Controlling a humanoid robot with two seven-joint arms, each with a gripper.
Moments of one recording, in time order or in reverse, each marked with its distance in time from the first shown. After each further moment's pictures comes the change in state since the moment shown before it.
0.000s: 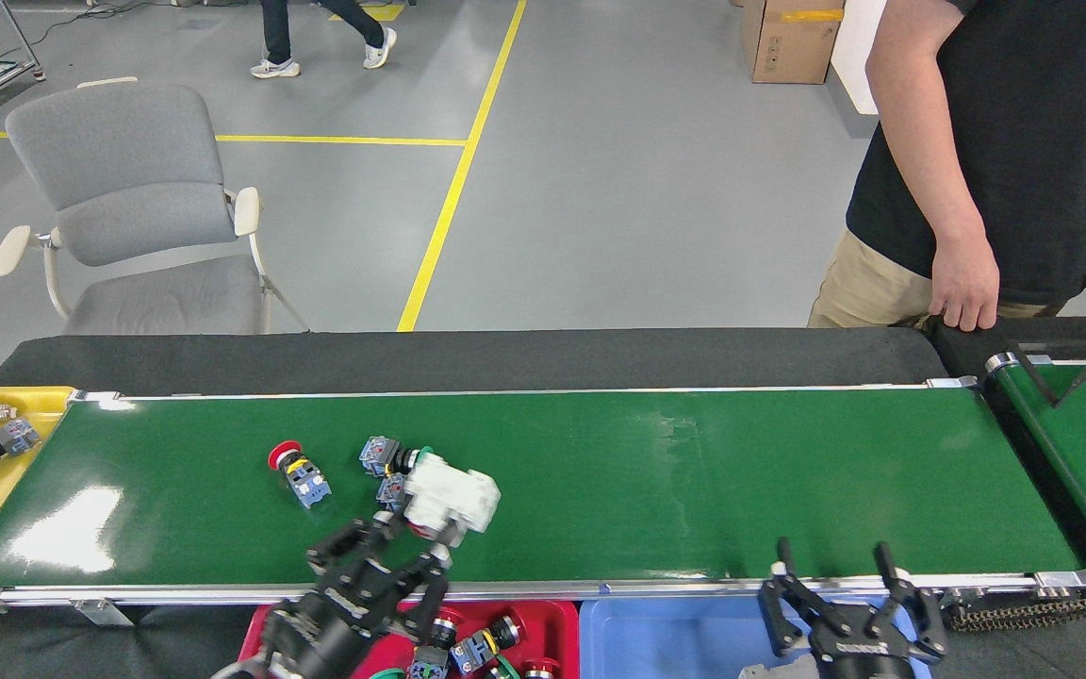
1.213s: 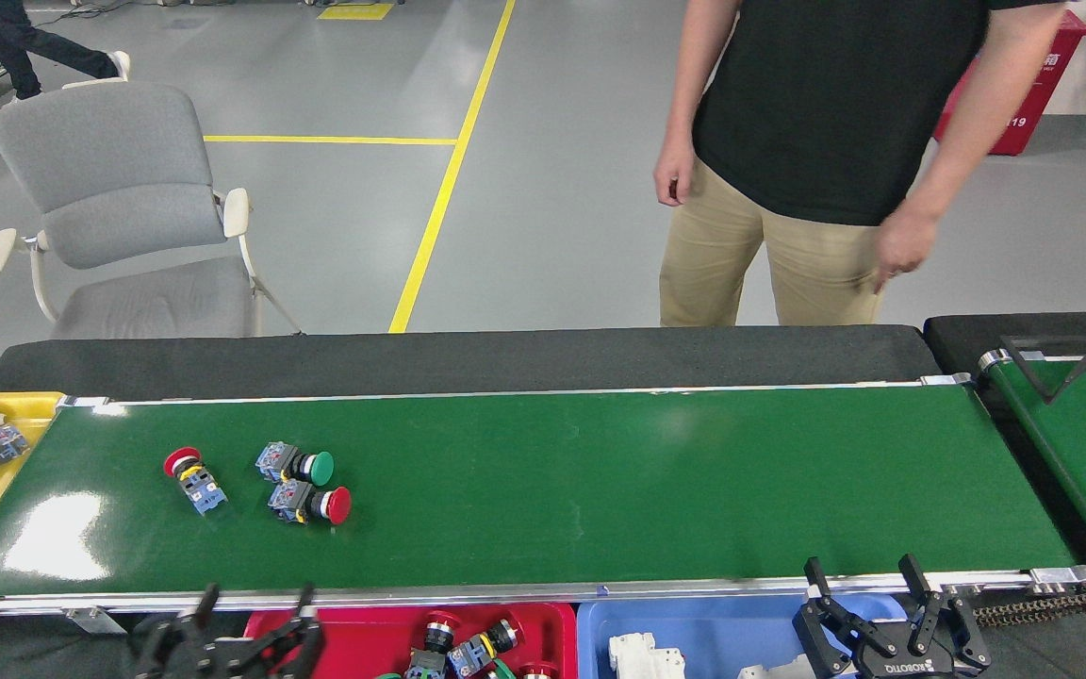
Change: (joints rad) left arm 0.207 0.029 0.560 -0.043 -0.061 0.229 -0.022; right arm 0.041 -0.043 -0.033 -0.067 -0.102 -0.180 0.024
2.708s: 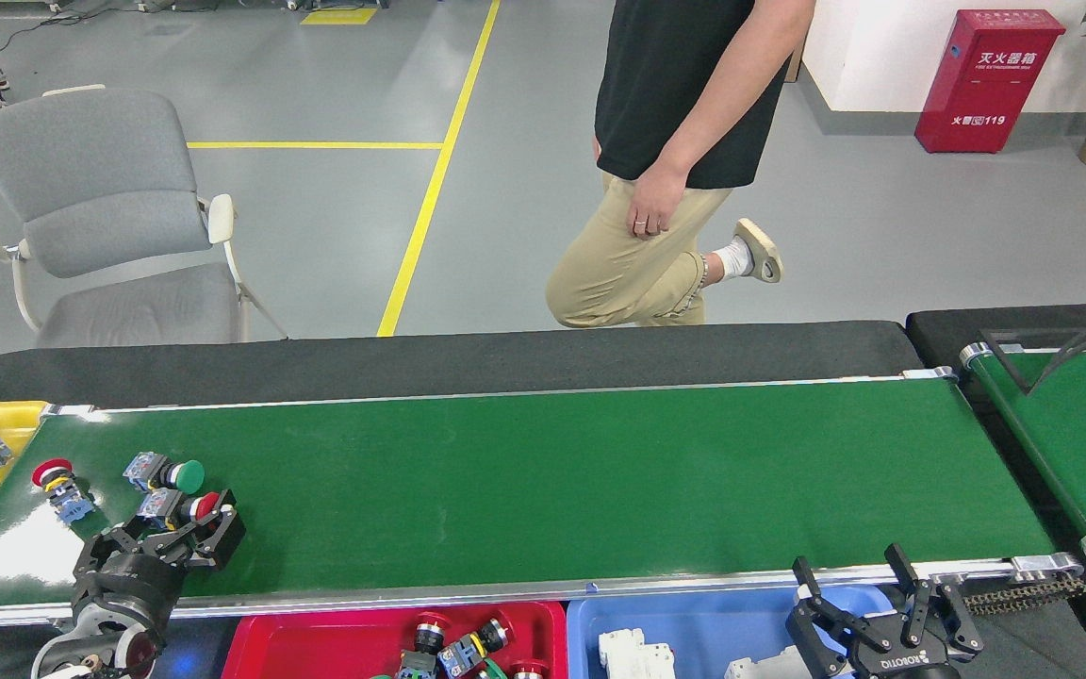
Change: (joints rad) left arm -0.485 0.119 0.018 0.600 0.024 0.005 -0.036; right arm -0.013 -0.038 0.016 0.000 0.000 -0.064 0.003
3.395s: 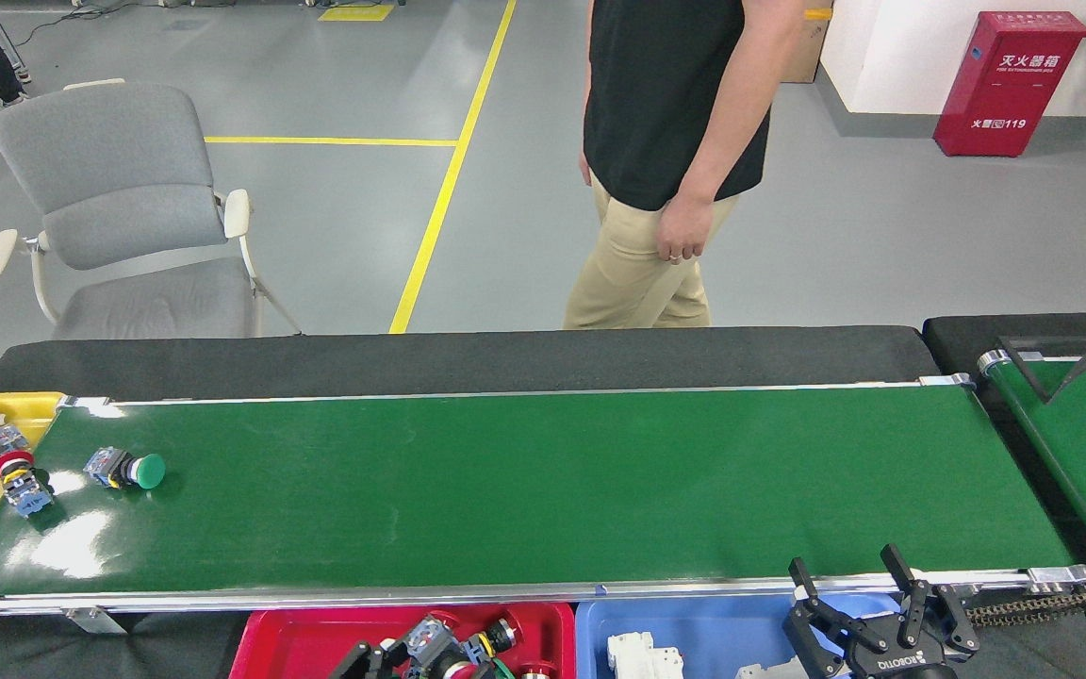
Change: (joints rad) left arm 0.528 -0.169 -0.383 -0.611 0.200 -0.313 -0.009; right arm 0.009 0.000 0.001 0.000 0.000 -0.002 0.002
